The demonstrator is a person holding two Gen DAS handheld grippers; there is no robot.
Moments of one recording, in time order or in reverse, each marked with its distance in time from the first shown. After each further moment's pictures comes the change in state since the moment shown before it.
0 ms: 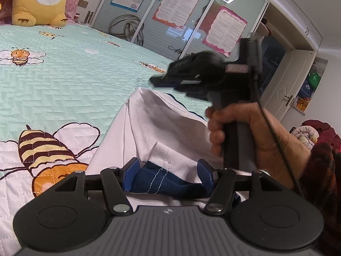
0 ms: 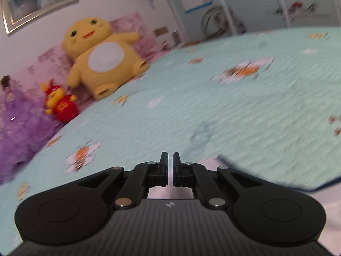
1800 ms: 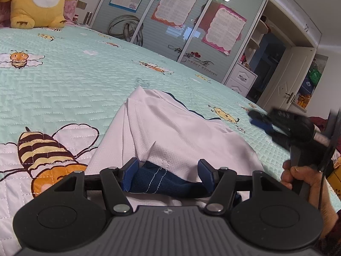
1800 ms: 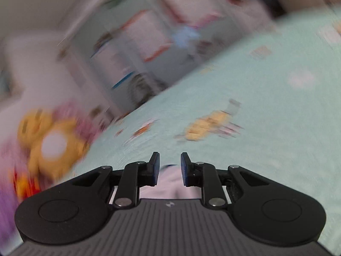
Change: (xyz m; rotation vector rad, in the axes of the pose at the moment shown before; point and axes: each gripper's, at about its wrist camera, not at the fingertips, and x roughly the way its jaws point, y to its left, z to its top) left arm 0.002 0.000 0.001 0.010 0.004 0.004; right arm -0.160 -0.070 -0.078 0.141 -0.438 -0.259
